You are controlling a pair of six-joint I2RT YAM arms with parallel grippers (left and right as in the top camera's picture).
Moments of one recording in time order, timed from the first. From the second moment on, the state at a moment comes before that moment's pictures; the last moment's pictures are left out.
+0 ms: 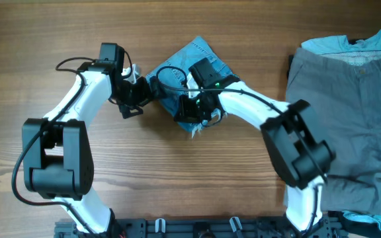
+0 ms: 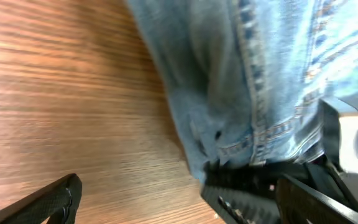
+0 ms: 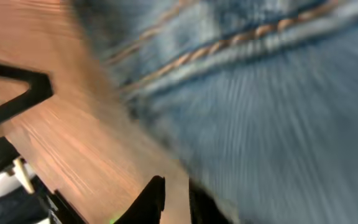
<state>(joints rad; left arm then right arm) -0.09 1.89 1.26 -0.79 0.53 -0.45 0.56 2.06 1.33 -0.50 -0.58 0.54</state>
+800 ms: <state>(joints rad) -0.16 1.96 1.19 -0.62 0.65 -0.53 0.40 1.89 1.32 -0.51 -0.16 0.58</state>
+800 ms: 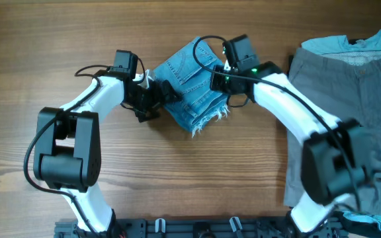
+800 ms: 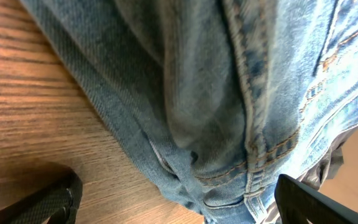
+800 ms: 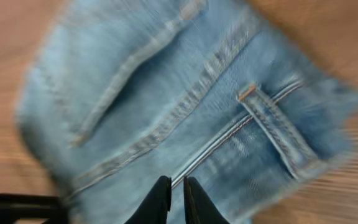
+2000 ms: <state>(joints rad) -0.13 2.08 1.24 -0.52 0.81 -0.53 0.38 1.78 1.32 -0.82 -0.26 0.45</state>
